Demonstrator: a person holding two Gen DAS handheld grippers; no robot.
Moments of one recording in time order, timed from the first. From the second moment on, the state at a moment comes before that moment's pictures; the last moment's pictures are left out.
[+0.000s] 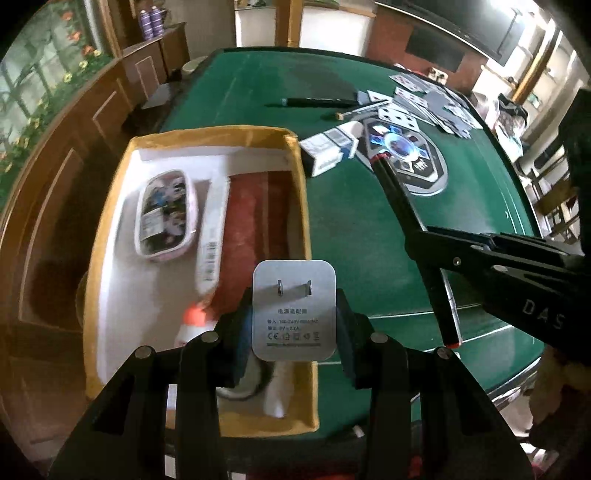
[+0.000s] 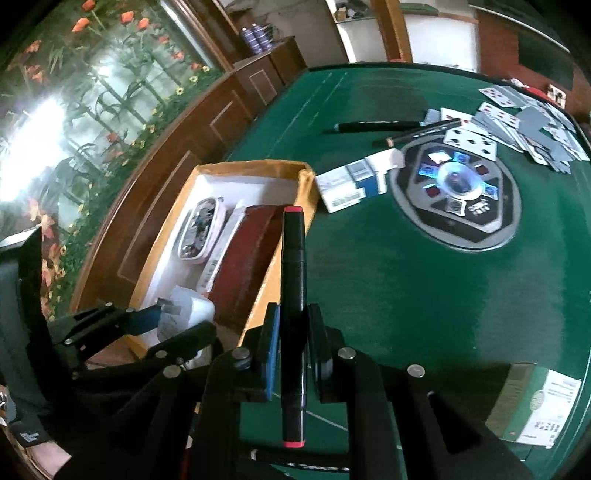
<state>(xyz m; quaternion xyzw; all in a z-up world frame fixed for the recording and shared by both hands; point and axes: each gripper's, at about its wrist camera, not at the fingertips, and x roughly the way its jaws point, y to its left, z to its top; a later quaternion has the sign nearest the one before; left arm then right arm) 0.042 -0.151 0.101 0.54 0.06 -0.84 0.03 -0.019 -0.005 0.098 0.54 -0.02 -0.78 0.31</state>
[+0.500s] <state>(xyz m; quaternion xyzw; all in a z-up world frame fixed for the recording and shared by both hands) 0.072 -0.254 0.087 0.55 0.15 -0.82 0.07 -0.001 -0.056 0.092 0.55 -0.02 -0.77 0.33</state>
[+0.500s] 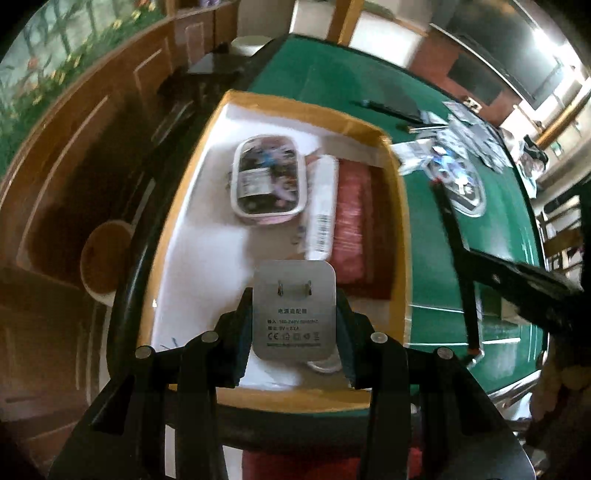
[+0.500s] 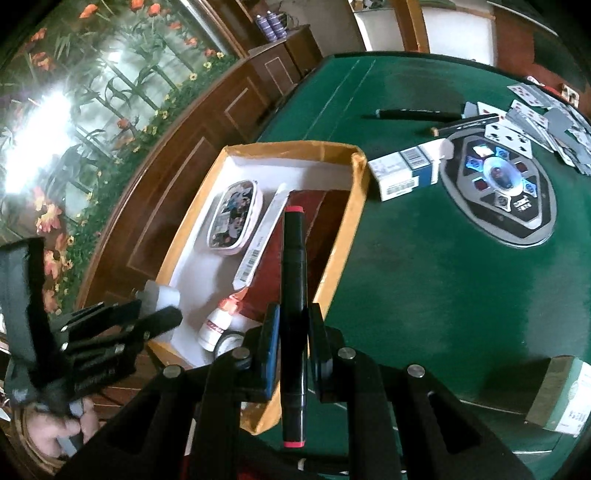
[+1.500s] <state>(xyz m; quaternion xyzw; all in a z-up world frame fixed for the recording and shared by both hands) -0.021 -0.307 0.033 0.60 0.12 -0.79 0.01 0.015 -0.100 0.086 0.55 -0.06 -0.79 0.27</state>
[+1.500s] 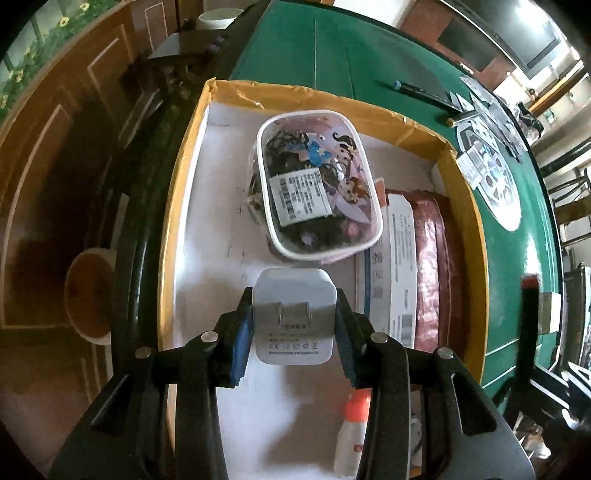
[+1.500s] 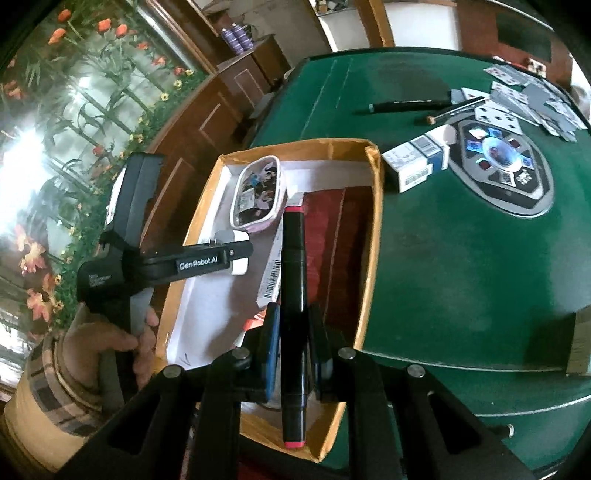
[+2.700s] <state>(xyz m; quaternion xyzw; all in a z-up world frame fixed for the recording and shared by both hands) 0.068 -0.332 0.048 0.58 0.20 -0.79 0.02 -0.059 -0.249 0.035 0.62 -0.06 -0.72 0.31</state>
